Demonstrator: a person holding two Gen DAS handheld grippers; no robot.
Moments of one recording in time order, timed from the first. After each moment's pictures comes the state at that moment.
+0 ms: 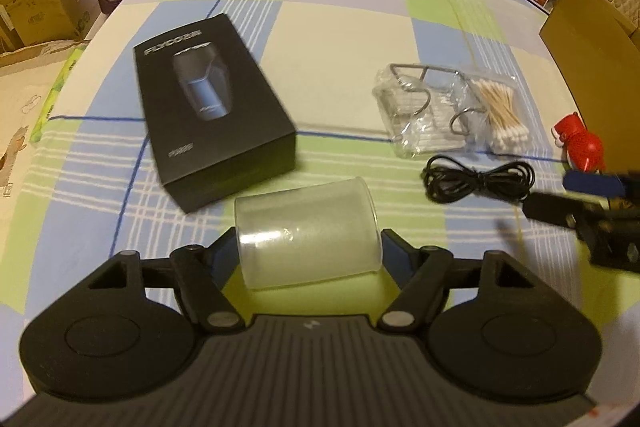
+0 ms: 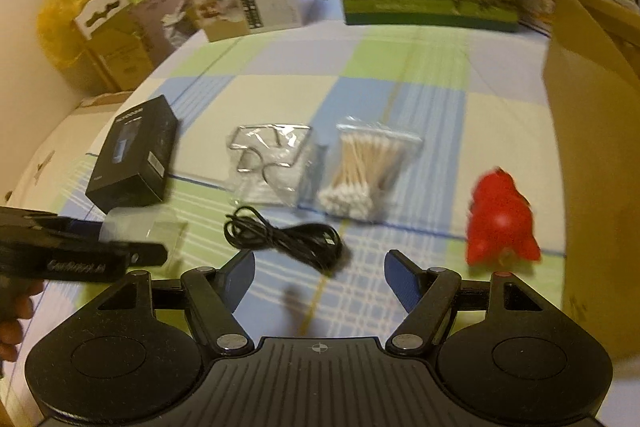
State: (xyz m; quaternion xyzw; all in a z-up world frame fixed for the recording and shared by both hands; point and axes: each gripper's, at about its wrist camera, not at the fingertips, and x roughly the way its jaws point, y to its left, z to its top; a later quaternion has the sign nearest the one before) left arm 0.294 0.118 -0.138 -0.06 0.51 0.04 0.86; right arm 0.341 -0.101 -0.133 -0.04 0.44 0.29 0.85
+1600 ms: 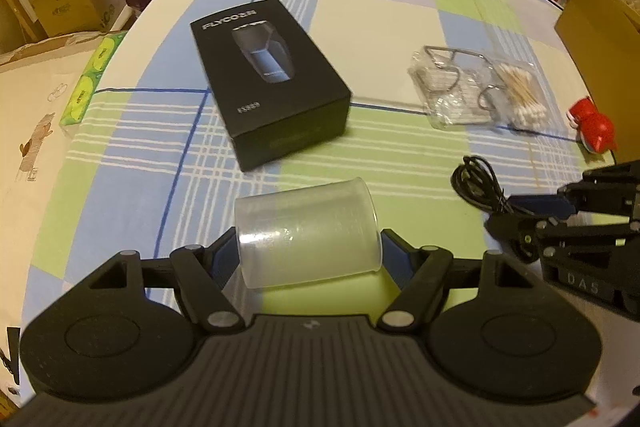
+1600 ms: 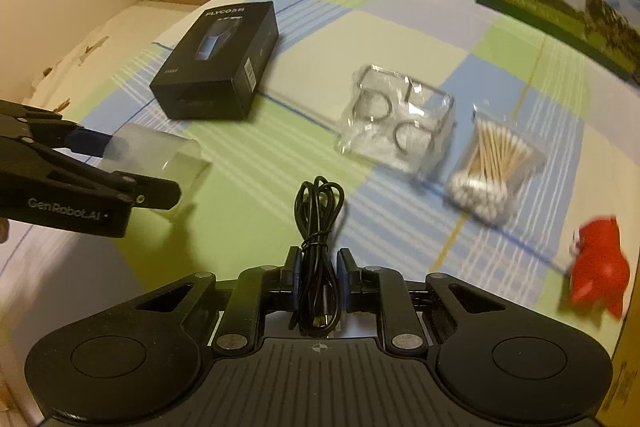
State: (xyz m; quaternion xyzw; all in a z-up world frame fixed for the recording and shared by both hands) left arm 0.260 0.132 -0.131 -0.05 0.51 0.07 0.85; right arm 0.310 -0.044 -0.156 -0.16 0.48 0.38 0.78
